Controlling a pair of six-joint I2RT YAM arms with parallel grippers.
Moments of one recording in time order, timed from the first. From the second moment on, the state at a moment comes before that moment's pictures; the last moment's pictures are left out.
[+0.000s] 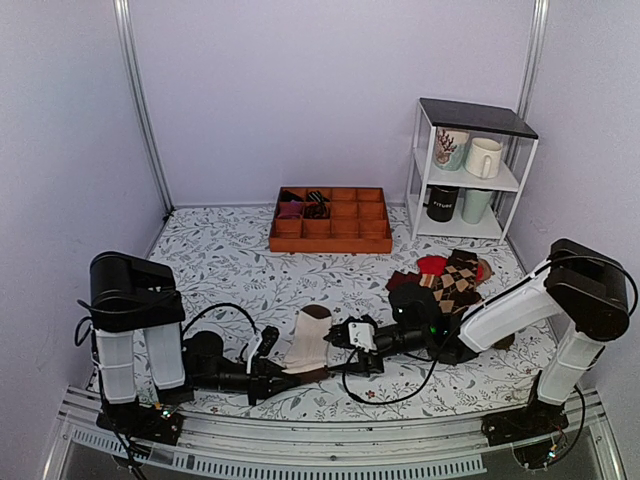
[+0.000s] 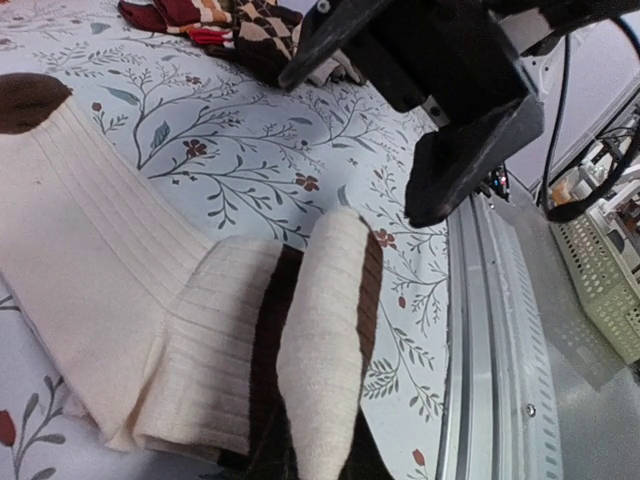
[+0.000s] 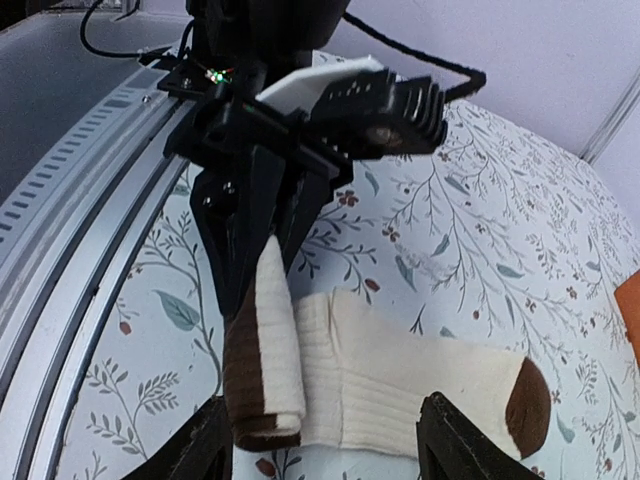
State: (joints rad) left arm -1.03 2.02 0.14 1.55 0.36 -0.44; right arm 1.03 1.72 0.63 0.64 -0.47 -0.50
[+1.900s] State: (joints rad) left arm -1.02 2.00 0.15 1.50 0.40 -0.44; right arm 1.03 1.89 0.83 0.34 -0.68 -0.37
